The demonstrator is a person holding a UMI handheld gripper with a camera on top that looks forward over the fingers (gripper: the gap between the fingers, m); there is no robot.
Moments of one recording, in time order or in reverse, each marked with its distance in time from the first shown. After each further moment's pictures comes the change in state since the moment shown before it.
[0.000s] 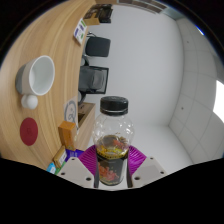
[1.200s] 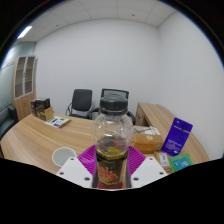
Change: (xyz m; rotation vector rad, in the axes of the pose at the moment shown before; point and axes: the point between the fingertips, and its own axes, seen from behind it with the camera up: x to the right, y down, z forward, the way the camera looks) arm -0.098 -0.040 -0.005 0.110 -0.658 1.465
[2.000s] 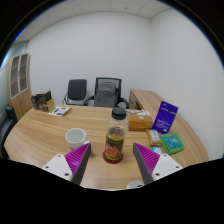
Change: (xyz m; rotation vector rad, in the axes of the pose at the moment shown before) arm -0.012 0.042 -0.108 -0.142 0.071 0.055
